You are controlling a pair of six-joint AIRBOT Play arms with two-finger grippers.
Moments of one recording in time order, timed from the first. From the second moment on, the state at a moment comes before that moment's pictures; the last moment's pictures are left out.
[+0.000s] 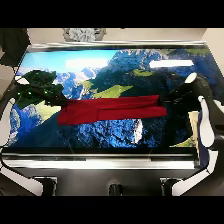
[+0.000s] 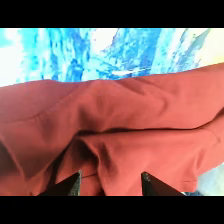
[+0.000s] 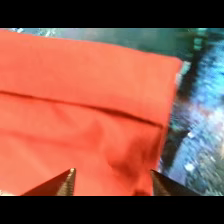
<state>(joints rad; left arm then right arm) 0.20 -1.83 1.63 0.93 -1.40 -1.33 -0.20 -1.85 1.66 -1.20 1.28 1.08</state>
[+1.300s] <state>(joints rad) -0.19 -1.61 1.49 0.64 -1.22 -1.28 -0.22 -1.69 1.66 -0.84 1.43 1.07</state>
